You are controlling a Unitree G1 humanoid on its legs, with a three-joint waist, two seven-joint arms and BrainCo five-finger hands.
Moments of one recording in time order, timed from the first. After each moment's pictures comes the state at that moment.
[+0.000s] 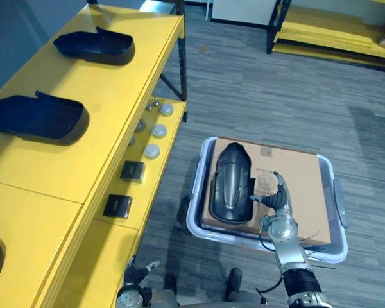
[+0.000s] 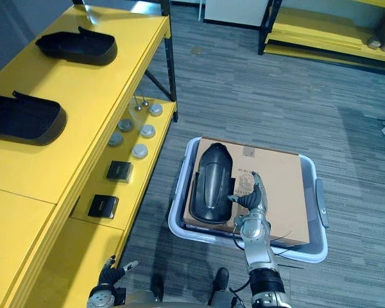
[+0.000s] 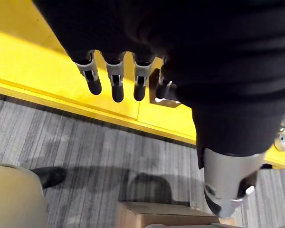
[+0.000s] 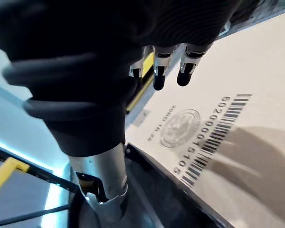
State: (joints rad) left arm 0.16 0.08 0.03 0.76 0.09 -0.06 0.29; right arm -0.20 -0.03 -0.14 0.43 -0.52 0.13 -0.38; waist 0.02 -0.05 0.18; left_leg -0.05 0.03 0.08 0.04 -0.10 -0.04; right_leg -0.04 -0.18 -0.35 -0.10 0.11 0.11
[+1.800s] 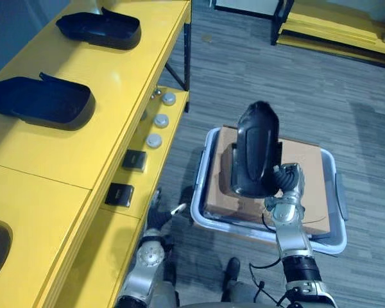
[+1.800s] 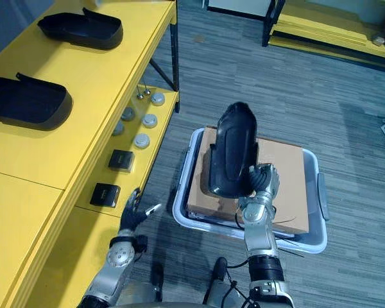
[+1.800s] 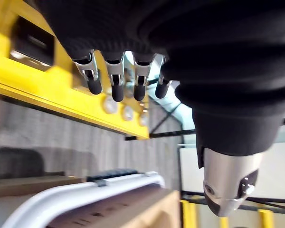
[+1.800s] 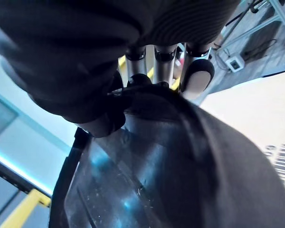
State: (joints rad) left arm 0.09 0.03 -0.26 0.03 0.09 -0.11 0.33; right arm -0.19 -0.01 -0.09 0.08 -0.51 0.12 -0.45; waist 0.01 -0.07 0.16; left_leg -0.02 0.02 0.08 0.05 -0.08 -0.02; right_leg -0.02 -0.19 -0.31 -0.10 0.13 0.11
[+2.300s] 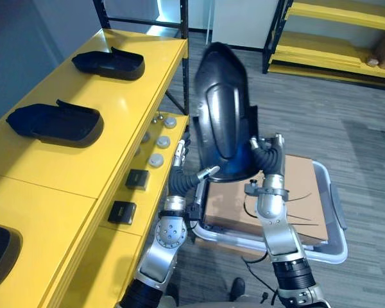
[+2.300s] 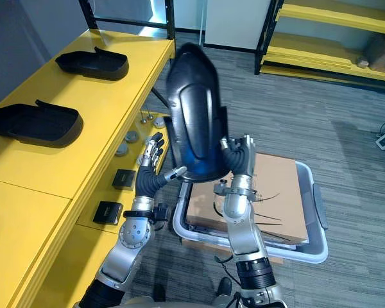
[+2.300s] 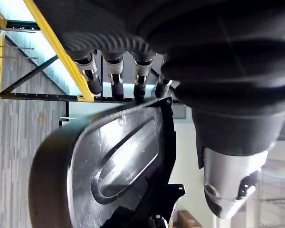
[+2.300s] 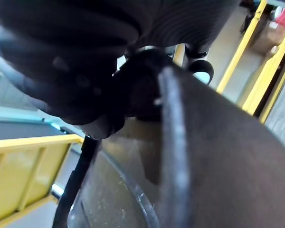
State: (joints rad) left arm -0.06 0.02 -0.40 -0.16 0.13 -0.11 0.40; right arm -0.19 0.03 0.16 -0.12 -0.46 0.03 -0.43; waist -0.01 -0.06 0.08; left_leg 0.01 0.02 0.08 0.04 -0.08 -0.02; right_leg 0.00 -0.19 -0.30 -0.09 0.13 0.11
